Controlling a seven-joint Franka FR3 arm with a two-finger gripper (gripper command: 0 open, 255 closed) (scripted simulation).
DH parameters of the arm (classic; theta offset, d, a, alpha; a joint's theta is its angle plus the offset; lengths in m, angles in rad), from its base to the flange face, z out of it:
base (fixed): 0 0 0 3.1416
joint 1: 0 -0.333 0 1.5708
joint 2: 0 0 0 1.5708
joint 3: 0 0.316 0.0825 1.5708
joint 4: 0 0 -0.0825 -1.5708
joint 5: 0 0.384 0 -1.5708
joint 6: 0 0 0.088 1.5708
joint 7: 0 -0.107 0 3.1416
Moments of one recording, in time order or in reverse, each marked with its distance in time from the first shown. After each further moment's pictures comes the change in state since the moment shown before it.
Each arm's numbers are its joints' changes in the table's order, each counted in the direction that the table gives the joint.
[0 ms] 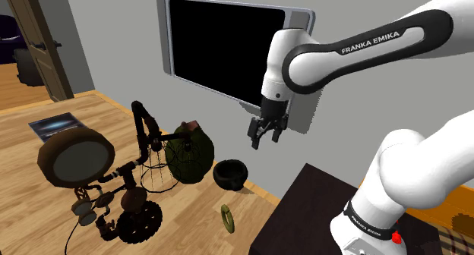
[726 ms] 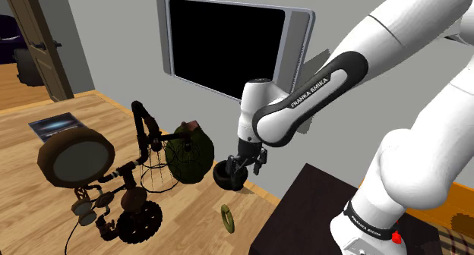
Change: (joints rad) arm -0.027 0.400 0.131 -0.025 0.043 -0.413 -0.172
